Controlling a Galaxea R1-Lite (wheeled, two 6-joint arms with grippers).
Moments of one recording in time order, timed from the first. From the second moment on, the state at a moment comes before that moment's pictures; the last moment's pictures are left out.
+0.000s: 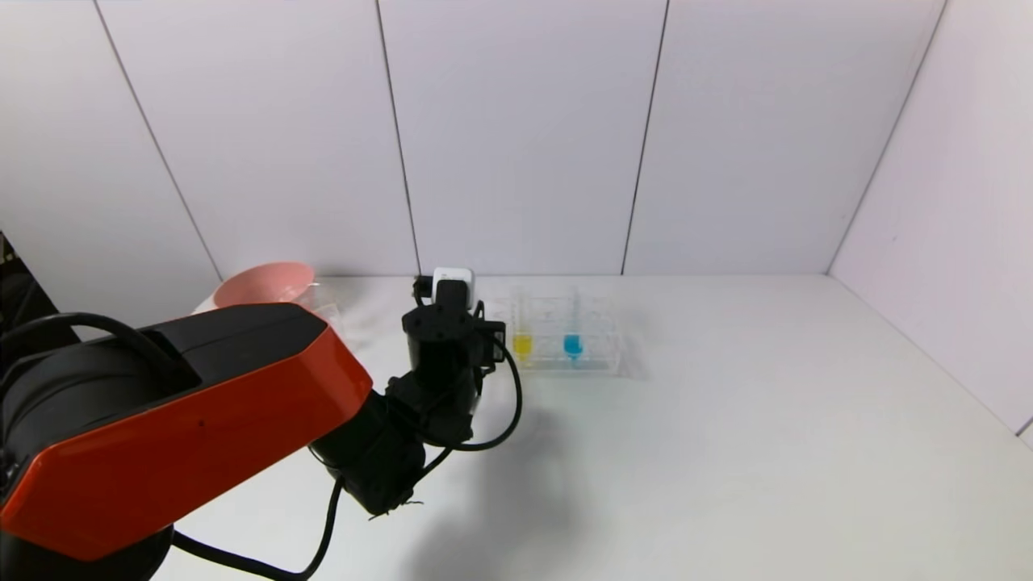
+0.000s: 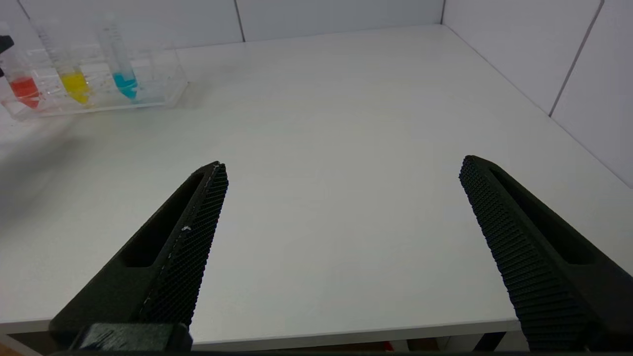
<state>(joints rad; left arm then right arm) -0.65 2.27 -0.98 -1.31 0.57 -0.02 0.00 0.00 0.00 0.00 -0.04 0.09</state>
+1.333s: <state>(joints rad) -0.68 2.13 -1.00 -1.31 0.58 0.10 0.00 0.00 0.00 0.00 -0.04 0.09</state>
